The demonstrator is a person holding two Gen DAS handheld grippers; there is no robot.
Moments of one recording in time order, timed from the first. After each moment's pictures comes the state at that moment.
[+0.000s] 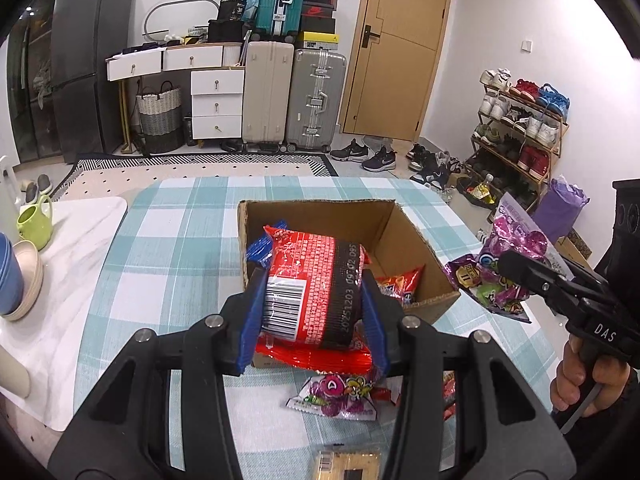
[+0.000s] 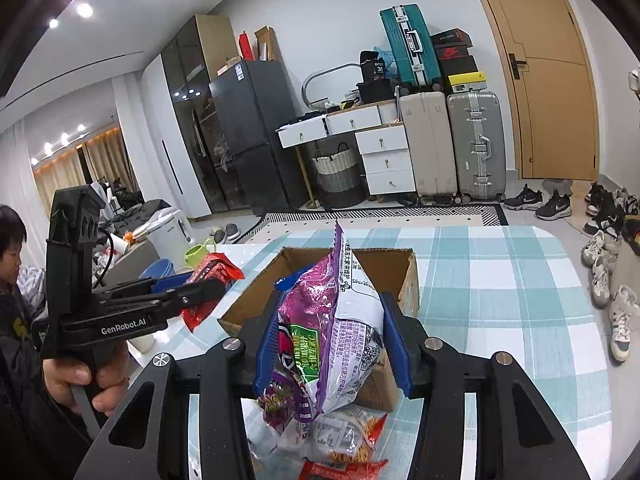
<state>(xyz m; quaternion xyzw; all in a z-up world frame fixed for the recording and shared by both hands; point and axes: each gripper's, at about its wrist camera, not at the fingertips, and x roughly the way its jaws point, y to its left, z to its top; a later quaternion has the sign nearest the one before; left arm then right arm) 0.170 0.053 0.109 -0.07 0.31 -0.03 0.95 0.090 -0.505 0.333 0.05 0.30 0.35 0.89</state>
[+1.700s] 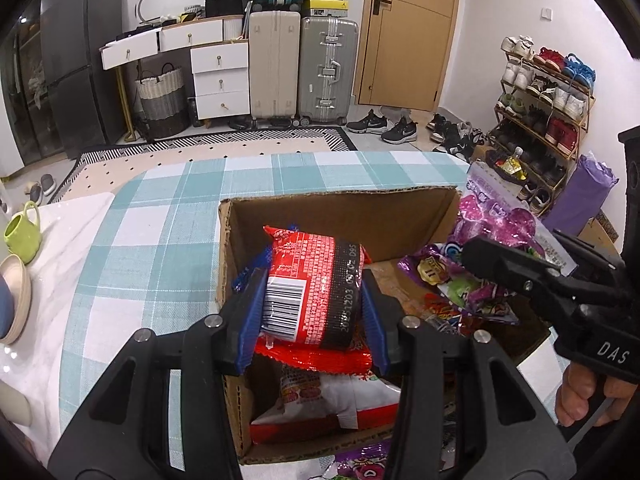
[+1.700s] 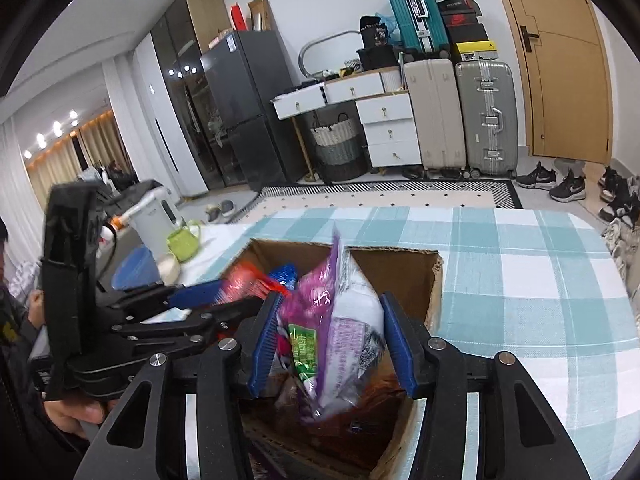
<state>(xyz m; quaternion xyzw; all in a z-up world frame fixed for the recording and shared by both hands) 0.308 0.057 0.040 -0.05 0.37 0.00 0.93 0.186 -0.447 0.273 0.04 0.35 0.36 0.86</state>
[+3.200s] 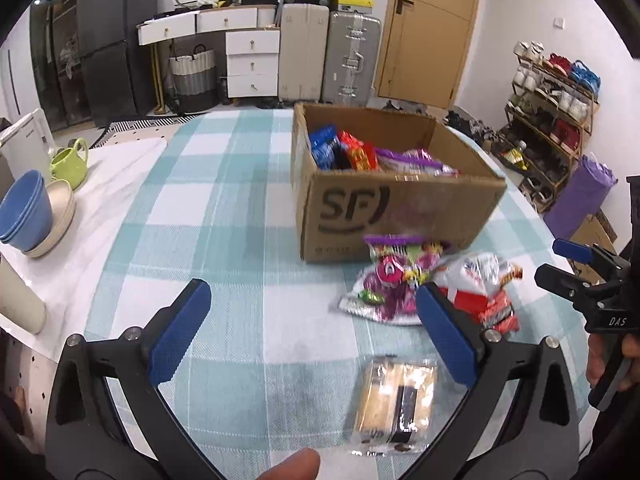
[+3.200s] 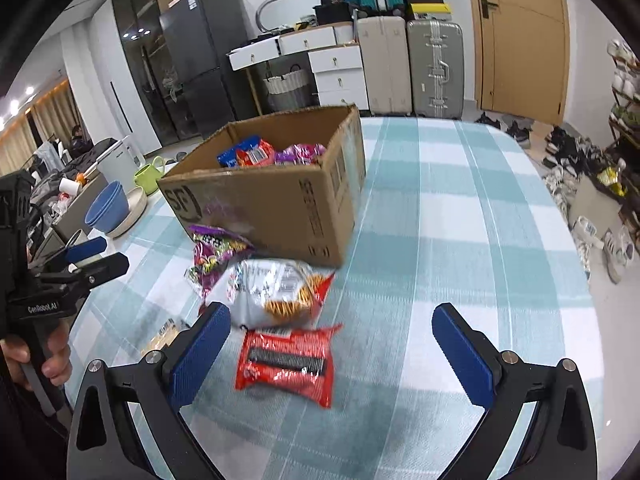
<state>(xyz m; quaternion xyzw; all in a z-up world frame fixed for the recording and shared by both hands) 0.111 0.076 0.037 -0.07 0.38 0.03 0.92 0.041 -0.533 0.242 -0.02 0.44 0.26 0.86</state>
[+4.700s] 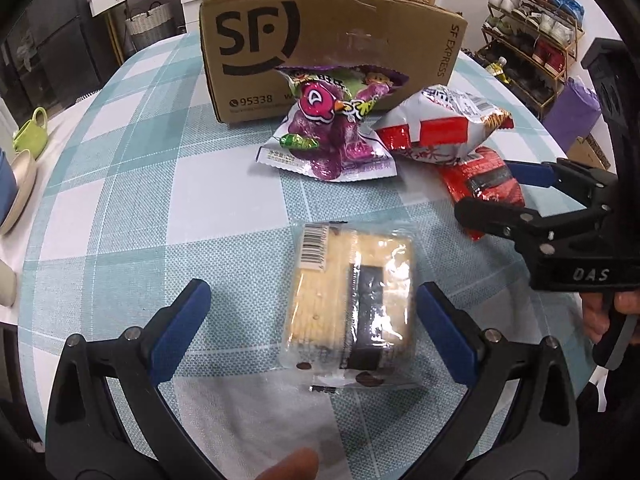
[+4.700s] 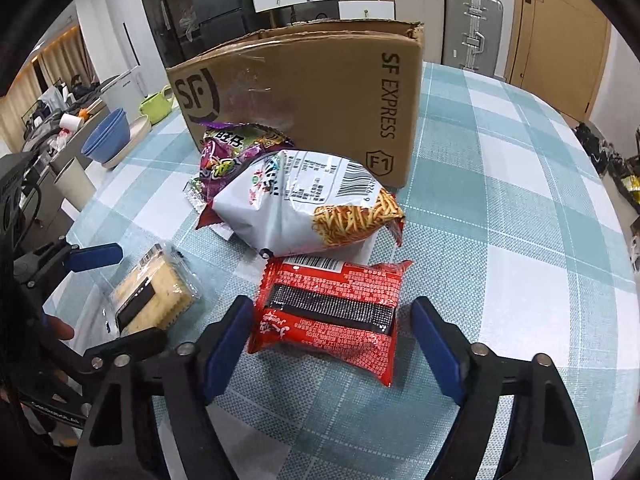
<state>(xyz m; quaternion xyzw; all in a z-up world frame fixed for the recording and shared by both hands) 0.102 0.008 -0.056 -0.02 0.49 -0.02 0.87 0.031 -0.480 0.182 -0.10 0.49 0.29 0.82</state>
